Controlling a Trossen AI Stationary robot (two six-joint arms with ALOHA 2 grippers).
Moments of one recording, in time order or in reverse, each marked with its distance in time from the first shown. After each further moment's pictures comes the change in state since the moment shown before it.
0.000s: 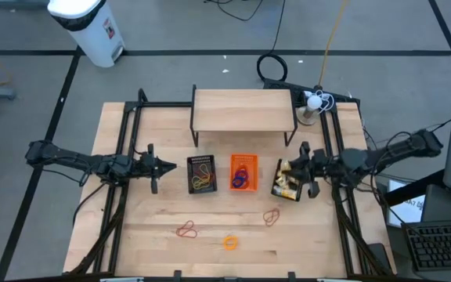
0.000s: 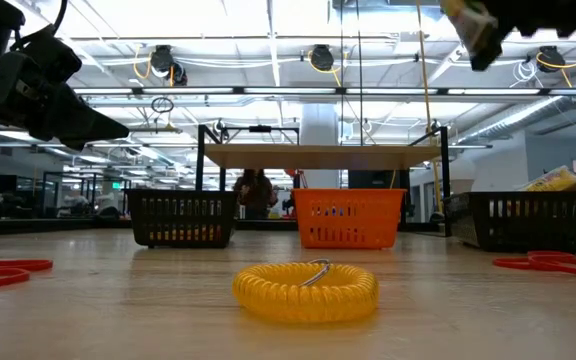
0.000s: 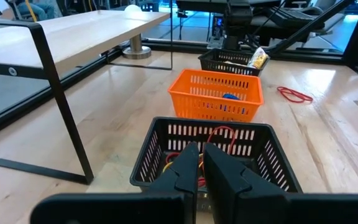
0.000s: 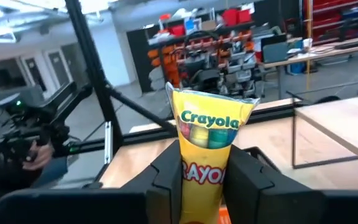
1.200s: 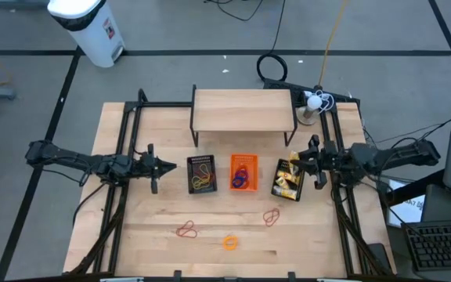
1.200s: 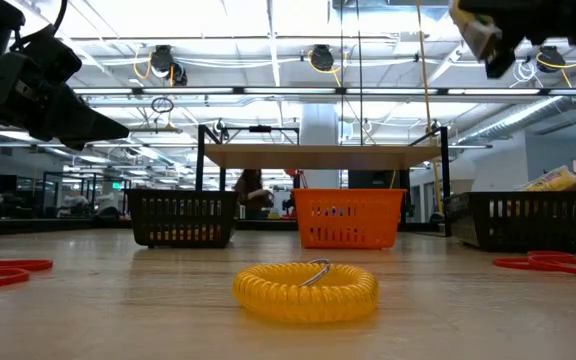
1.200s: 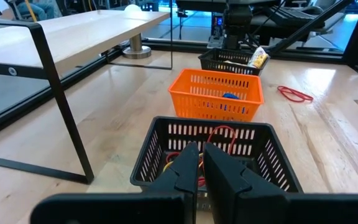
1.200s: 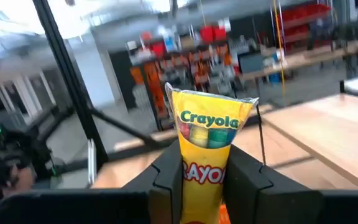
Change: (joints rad) left arm 0.000 0.000 0.000 -0.002 0.000 0.002; right arm -0.081 -0.161 0.020 -0.193 0.005 0.029
